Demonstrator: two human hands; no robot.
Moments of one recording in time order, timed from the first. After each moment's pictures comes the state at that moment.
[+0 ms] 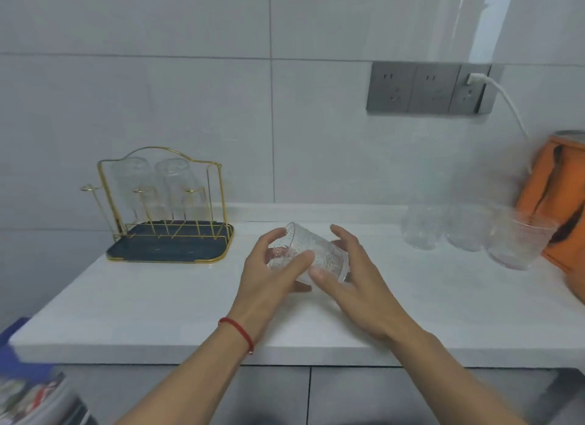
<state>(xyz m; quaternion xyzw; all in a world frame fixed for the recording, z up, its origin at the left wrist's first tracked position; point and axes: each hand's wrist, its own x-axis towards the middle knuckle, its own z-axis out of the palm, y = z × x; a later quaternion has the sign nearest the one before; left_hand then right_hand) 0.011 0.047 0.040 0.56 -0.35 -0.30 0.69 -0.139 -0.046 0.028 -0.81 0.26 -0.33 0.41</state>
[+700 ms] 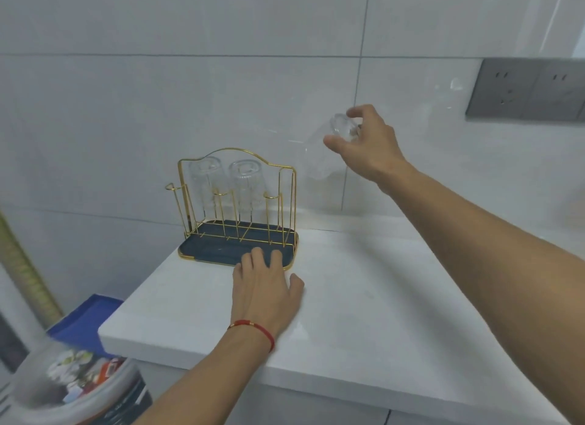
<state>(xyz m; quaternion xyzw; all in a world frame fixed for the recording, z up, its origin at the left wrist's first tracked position) 0.132 0.062 -0.003 0.87 -0.41 0.14 0.21 0.048 -0.113 0.194 -0.82 0.30 -0.40 0.29</state>
